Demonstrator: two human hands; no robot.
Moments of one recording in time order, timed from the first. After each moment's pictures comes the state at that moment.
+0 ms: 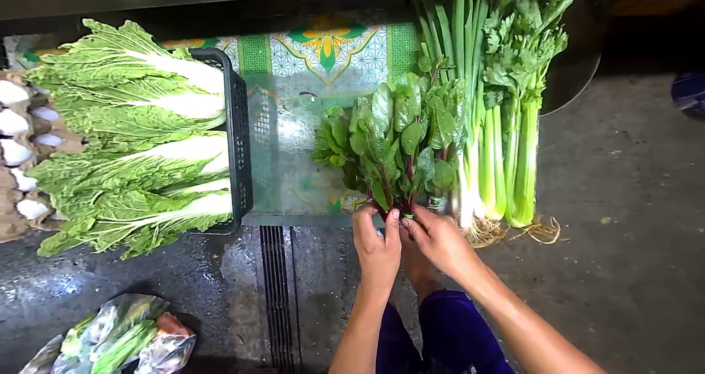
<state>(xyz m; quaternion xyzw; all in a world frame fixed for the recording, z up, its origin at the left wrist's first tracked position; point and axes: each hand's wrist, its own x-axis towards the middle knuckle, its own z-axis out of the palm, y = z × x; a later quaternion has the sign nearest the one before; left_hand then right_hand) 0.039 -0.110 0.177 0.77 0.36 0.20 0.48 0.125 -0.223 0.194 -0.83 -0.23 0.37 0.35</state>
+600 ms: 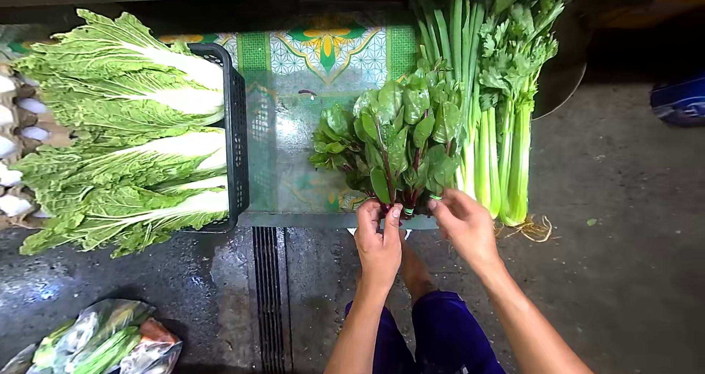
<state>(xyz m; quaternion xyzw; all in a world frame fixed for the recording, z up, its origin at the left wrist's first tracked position) 0.045 -0.111 0.182 0.65 0.32 0.24 0.65 0.140 -0.244 0.194 -0.82 -0.04 0.26 0.50</state>
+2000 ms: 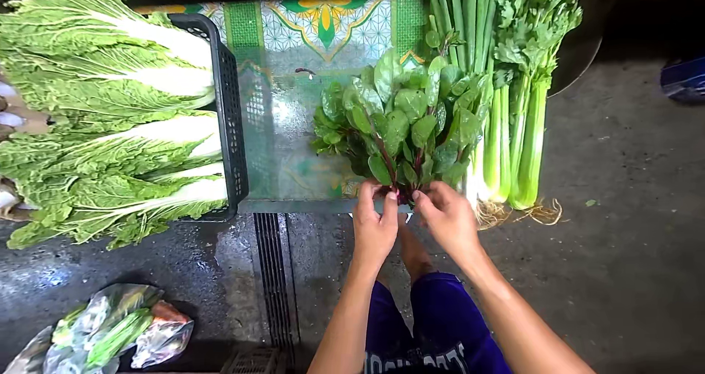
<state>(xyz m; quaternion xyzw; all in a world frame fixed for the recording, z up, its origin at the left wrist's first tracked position) 0.037 -0.084 0.175 0.69 0.34 0.10 0.63 0.116 -0.210 0.198 -0.84 -0.04 0.32 0.44</state>
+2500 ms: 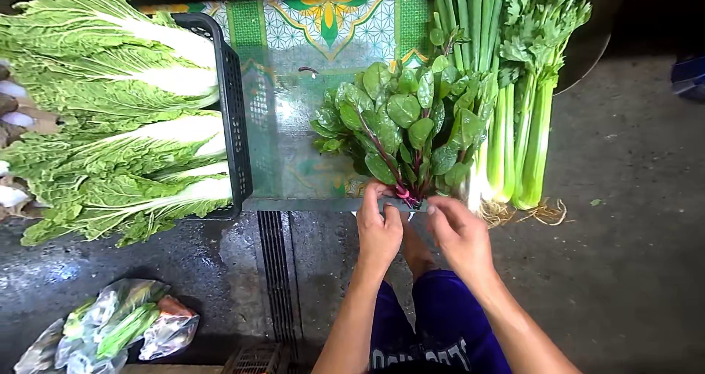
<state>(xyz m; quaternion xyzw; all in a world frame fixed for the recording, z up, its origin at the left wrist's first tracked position) 0.038 -0.086 0.185 0.71 0.34 0.11 0.61 0.093 -0.227 0.214 -0.83 -0.06 0.28 0.48</state>
